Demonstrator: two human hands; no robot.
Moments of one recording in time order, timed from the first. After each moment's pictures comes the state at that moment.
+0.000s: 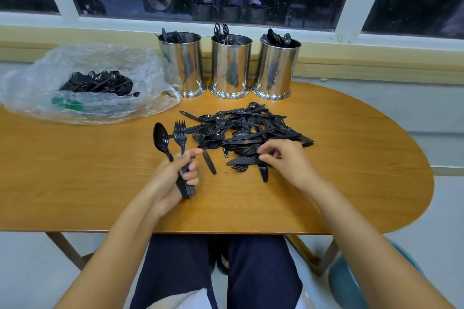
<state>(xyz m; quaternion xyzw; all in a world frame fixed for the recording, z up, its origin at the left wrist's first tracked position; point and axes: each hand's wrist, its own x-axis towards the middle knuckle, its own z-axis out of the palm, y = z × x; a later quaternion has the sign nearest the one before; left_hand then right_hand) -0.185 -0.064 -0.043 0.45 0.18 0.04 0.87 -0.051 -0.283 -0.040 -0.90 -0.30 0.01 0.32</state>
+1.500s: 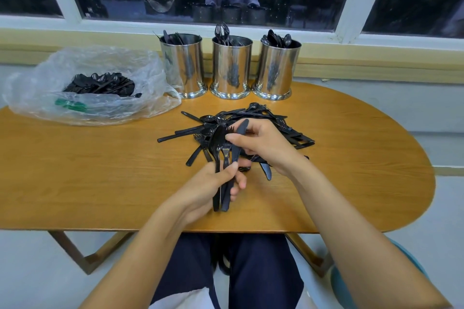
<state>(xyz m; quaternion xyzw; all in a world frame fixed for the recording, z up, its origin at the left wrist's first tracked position) -0.187 -0.120 -0.025 0.64 0.08 -0.07 0.76 -0.078 -0.235 0.012 -0.73 -0.31 0.19 0.58</state>
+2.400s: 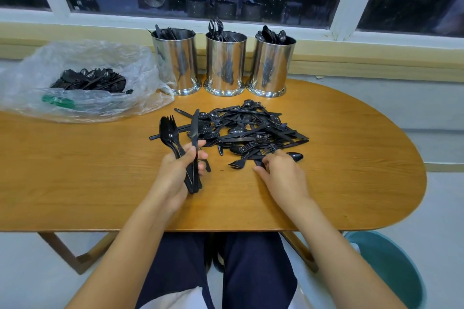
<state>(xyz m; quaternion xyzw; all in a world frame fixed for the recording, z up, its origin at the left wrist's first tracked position) -0.175 -0.092 -0.037 0.51 0.22 0.13 0.82 -0.086 -0.278 -0.060 -0.96 -0.20 -0.07 0.17</state>
